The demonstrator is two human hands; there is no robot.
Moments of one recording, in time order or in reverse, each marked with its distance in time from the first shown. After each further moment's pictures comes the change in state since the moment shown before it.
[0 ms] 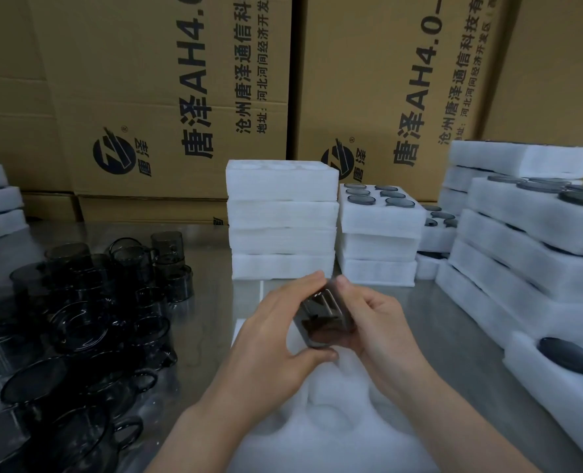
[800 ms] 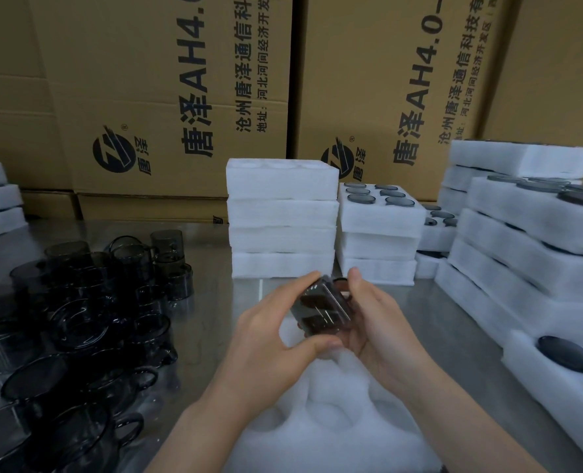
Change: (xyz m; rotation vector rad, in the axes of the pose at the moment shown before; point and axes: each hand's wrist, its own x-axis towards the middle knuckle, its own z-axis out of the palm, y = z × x) left_hand 0.001 0.011 -0.002 -0.118 0.075 -0.097; right_hand 0.003 -0.003 -0.005 0.170 -0.068 0.137
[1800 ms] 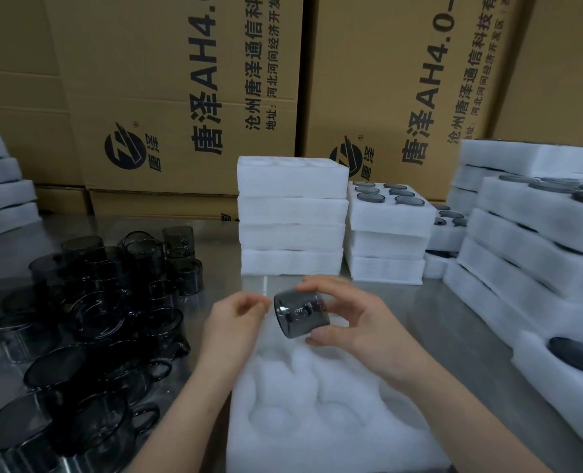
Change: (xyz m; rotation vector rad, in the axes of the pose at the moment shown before) left_hand 0.011 -0.065 -0.016 -0.145 0.198 -0.656; right_hand 0.000 0.007 0.005 -0.585 -0.275 -0.233
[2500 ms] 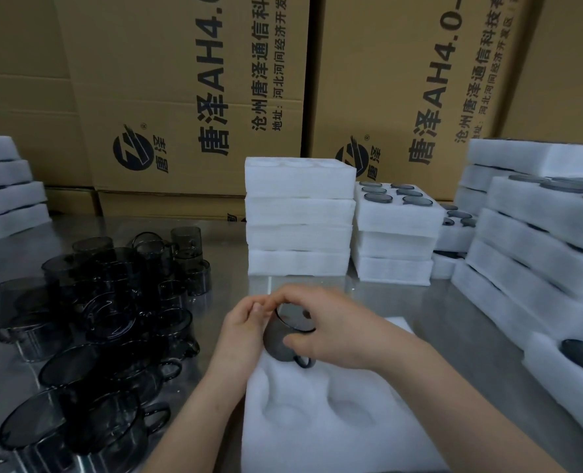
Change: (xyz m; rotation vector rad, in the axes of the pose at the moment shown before) left_hand -0.002 -0.014 0.004 -0.234 -0.076 0.010; right_hand 0.028 -0.034 0.026 -0.697 -0.290 0.048
